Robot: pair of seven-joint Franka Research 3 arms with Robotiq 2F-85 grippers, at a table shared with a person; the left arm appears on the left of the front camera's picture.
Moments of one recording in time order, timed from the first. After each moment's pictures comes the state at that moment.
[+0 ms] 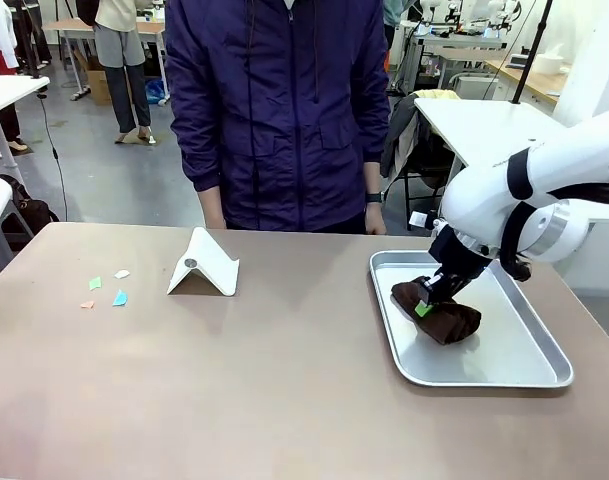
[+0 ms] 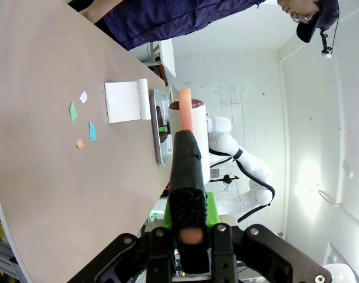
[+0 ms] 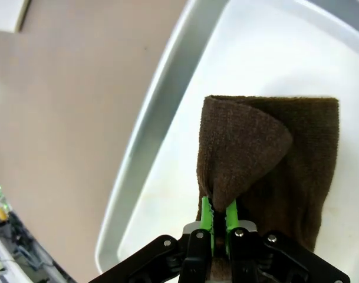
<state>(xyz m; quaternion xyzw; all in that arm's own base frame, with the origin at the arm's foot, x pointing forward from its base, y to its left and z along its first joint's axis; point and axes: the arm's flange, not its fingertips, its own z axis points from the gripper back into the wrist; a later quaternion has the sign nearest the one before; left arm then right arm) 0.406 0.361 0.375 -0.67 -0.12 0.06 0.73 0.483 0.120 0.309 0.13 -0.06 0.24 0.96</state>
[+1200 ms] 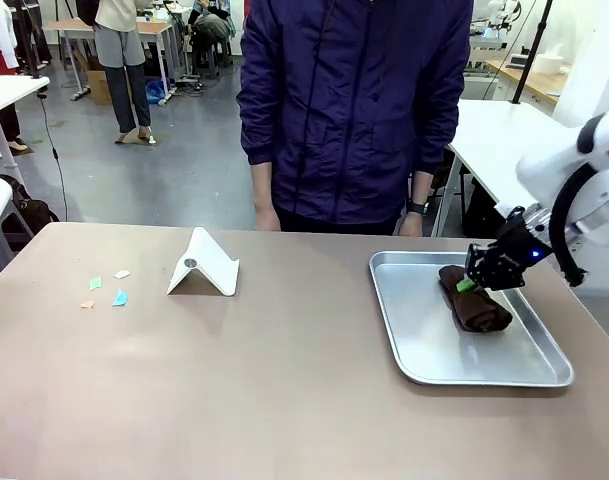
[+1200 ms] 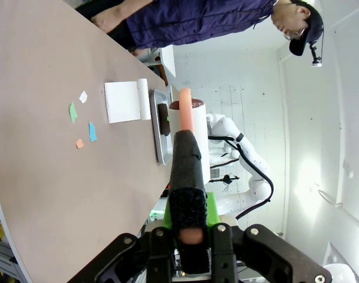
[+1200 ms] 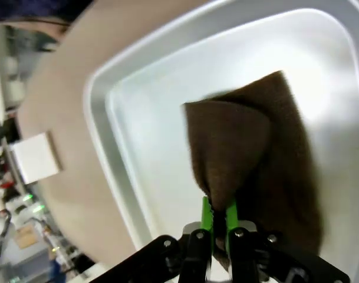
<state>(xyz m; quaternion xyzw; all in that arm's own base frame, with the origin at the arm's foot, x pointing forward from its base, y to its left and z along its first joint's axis) 0.406 0.361 0.375 -0.67 -0.12 0.06 0.73 0.508 0.002 0.322 0.28 -0.04 -0.11 0.95</state>
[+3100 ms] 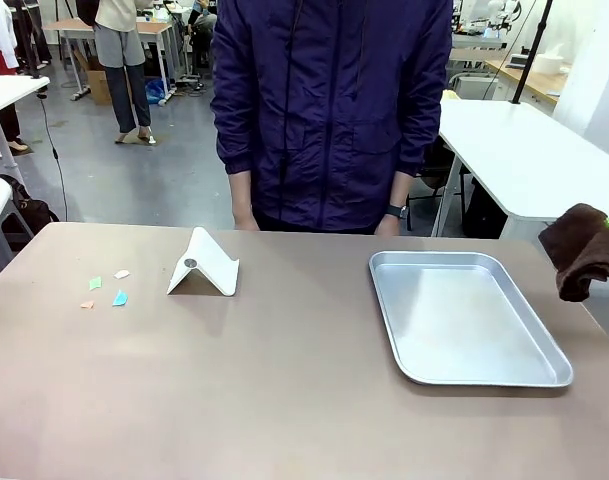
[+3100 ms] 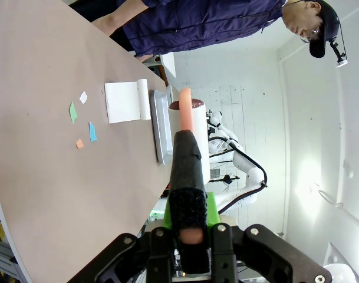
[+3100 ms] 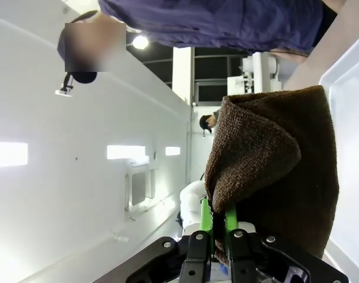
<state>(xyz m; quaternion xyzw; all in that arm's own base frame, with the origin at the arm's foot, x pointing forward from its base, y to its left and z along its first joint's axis) 0.405 0.362 0.376 -0.67 -0.12 0.06 0.73 0.407 -0.221 0.344 0.74 -0.13 -0.11 0.65</state>
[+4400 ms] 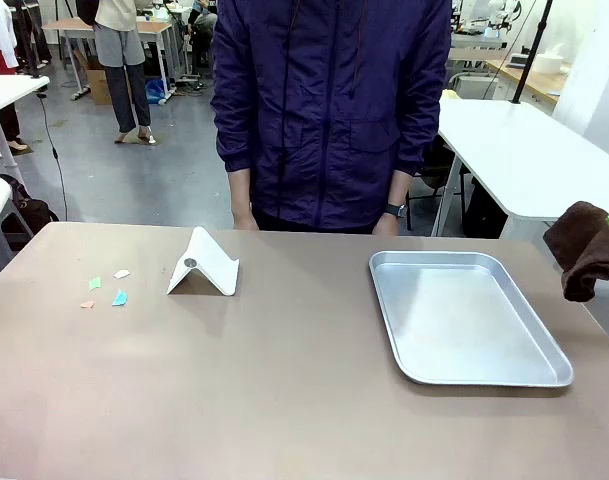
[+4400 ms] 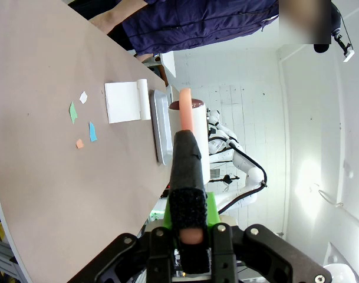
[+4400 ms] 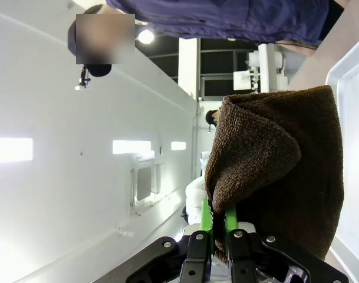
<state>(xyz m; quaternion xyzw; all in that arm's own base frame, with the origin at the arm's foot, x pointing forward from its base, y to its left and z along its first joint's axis) 0.405 0.362 0.376 -0.67 -0.12 0.06 0.73 0.406 -0.218 0.345 0.75 -0.13 -0.10 0.65</state>
